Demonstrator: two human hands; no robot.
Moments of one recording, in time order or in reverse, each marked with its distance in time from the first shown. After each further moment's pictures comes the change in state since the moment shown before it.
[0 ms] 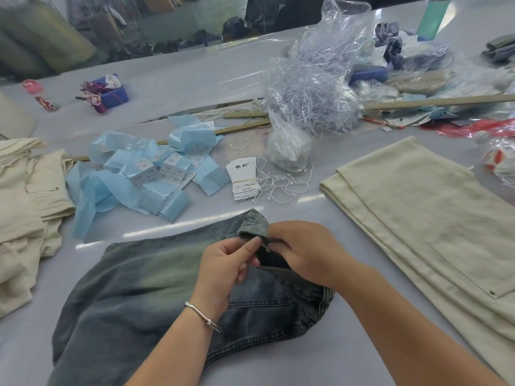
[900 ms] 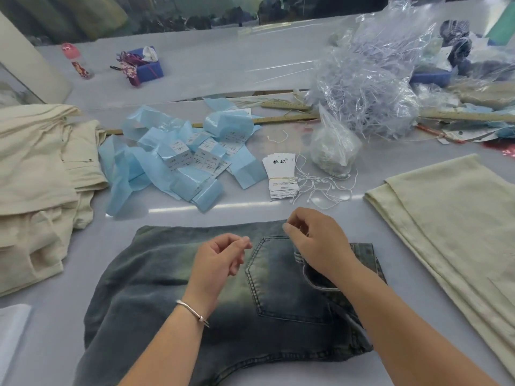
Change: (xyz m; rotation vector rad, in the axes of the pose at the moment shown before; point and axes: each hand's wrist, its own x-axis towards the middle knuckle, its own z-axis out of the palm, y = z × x) left_hand 0.024 -0.009 -0.094 0.008 0.129 0.023; right_hand 0.069 -0.017 0.044 0.229 0.125 0.296
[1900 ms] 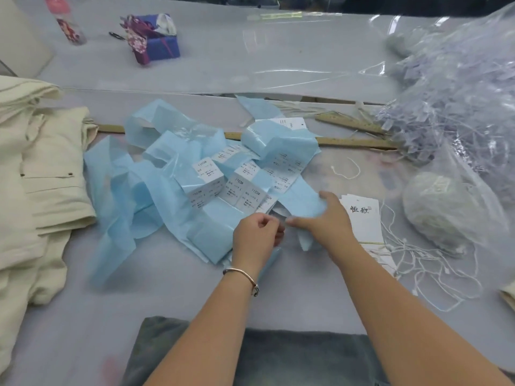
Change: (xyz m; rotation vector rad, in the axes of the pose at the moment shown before) left_hand 0.280 -0.023 -0.058 0.064 0.155 -0.138; right_hand 0.281 0.006 0.150 0.252 0.115 0.445
